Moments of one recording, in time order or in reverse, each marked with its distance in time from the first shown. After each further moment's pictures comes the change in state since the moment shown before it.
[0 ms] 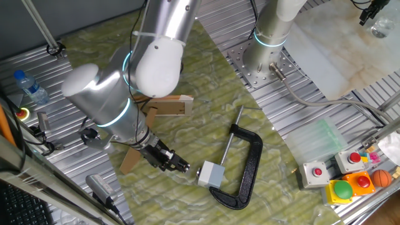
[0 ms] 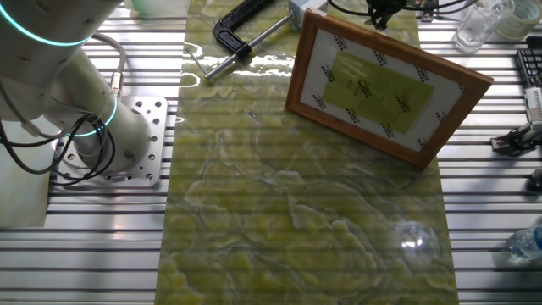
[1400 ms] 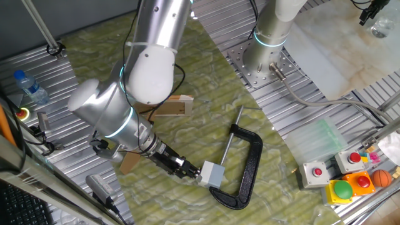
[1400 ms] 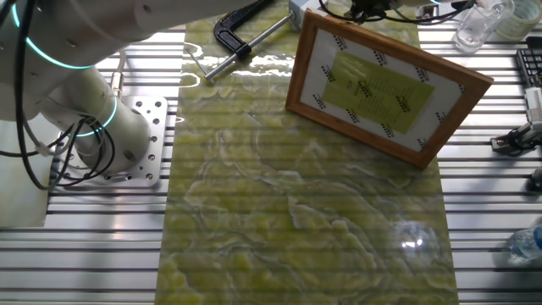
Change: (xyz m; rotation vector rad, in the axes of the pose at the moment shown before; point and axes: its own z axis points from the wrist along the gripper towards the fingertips) arm 0.002 0.027 0.038 -0.119 0.035 0.036
